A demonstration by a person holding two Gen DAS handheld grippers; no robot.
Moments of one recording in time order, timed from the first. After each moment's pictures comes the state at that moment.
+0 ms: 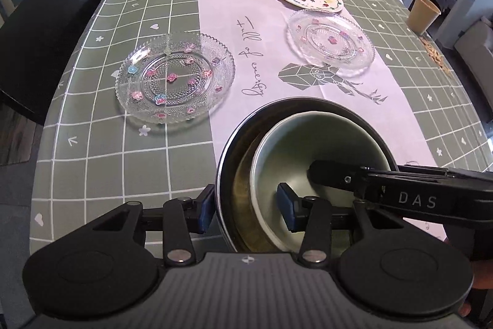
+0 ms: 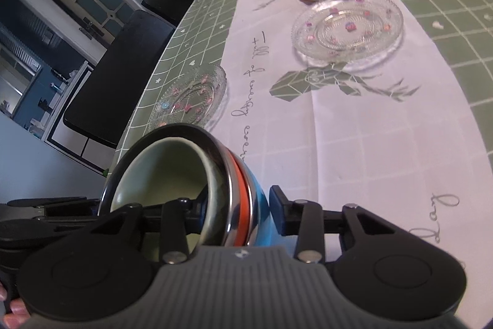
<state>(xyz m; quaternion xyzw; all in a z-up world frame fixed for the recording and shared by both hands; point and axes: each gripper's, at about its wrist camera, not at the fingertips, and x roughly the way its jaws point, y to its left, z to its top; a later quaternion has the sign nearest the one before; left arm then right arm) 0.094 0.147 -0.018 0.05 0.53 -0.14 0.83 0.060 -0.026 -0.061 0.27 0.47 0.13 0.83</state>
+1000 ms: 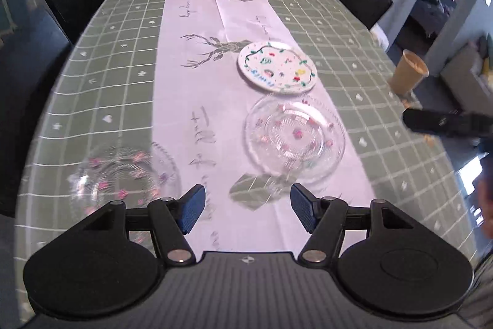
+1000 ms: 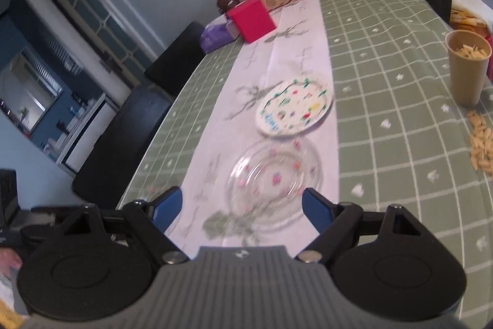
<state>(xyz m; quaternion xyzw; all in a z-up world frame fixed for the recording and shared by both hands) 0.192 0.074 0.022 0.00 0.49 -0.17 0.86 0.155 -0.209 -0.004 0.24 0.38 0.16 0.88</state>
